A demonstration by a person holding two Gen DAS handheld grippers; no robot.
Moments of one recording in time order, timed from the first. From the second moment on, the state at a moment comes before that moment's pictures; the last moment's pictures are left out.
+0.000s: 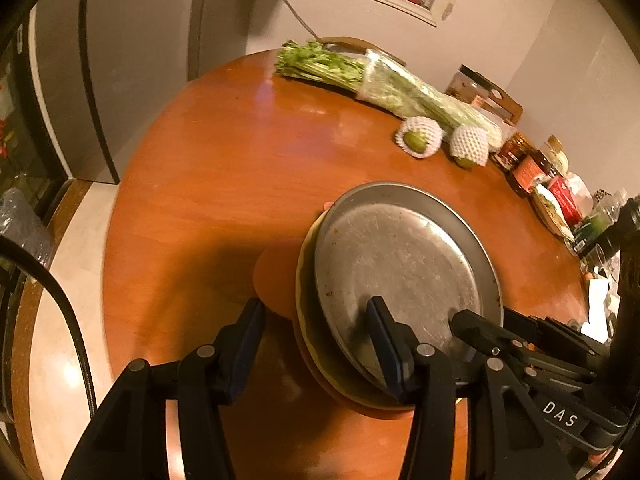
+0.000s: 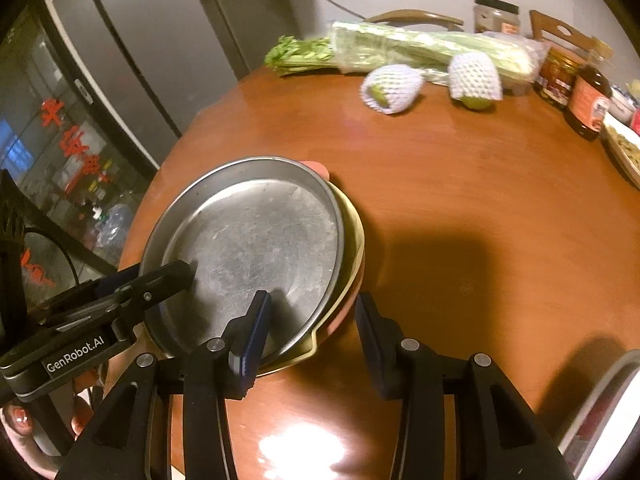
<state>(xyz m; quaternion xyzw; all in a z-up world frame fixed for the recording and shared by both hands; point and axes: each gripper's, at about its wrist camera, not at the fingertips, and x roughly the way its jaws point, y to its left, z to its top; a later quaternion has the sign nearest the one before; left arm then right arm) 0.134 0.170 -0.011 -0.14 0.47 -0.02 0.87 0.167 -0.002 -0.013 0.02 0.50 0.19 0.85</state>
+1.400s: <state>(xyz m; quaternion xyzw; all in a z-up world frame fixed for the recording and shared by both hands) 0.063 0.046 0.085 -0.06 0.38 -0.07 0.92 0.048 -0.153 0.083 0.04 0.33 0.10 0.94</state>
